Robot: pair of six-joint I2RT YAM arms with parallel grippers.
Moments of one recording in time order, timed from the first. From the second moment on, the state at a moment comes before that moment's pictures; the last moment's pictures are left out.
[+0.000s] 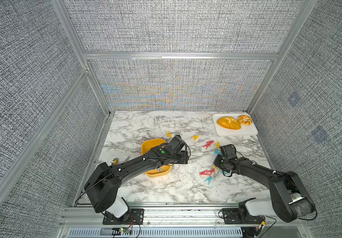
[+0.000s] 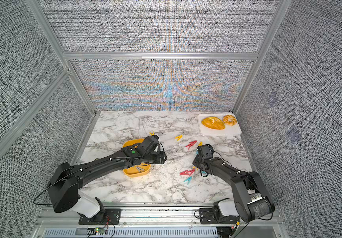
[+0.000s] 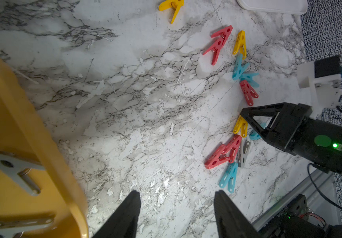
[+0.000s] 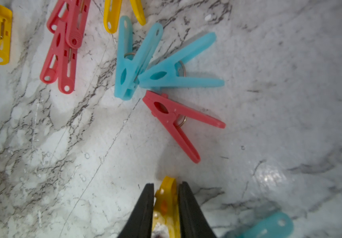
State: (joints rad) left arm -0.90 1.54 1.11 -0.47 0.05 -0.71; right arm 0.30 1.37 0.57 -0.26 0.08 0.79
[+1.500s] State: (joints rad) left arm -0.47 0.93 0.73 -0.69 0.06 -0.75; right arm 0.89 1.74 1.31 -0.23 -0.05 0.68
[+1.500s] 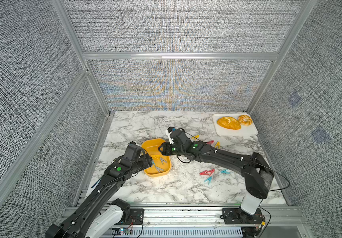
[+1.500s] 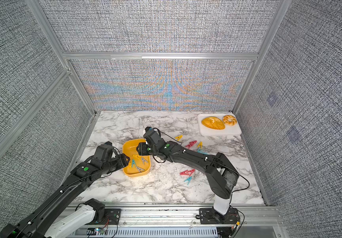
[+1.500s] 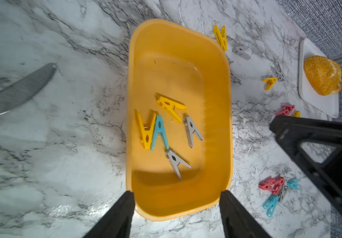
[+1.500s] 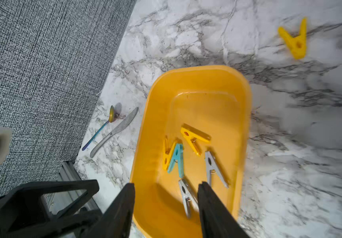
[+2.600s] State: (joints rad) left arm -0.45 1.12 0.77 -0.47 0.24 -0.80; right arm 0.63 2.54 2.28 -0.64 -0.02 0.04
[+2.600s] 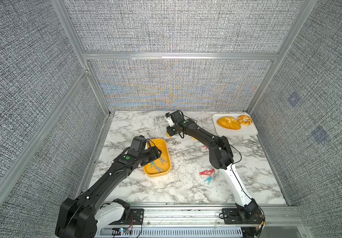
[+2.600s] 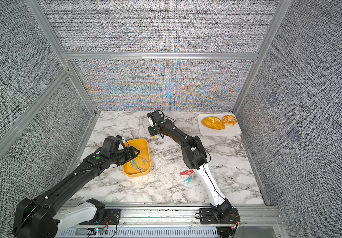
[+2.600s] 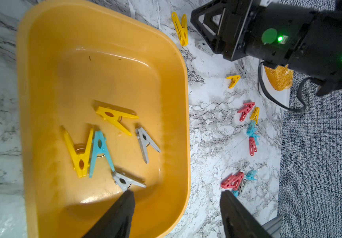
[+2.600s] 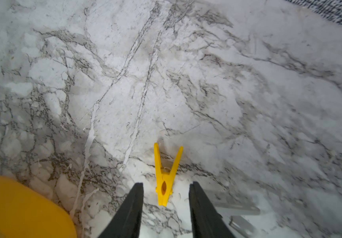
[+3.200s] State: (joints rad) left arm -0.44 1.13 0.76 -0.47 0.24 -0.80; right arm 0.63 2.61 2.31 -0.68 0.05 0.01
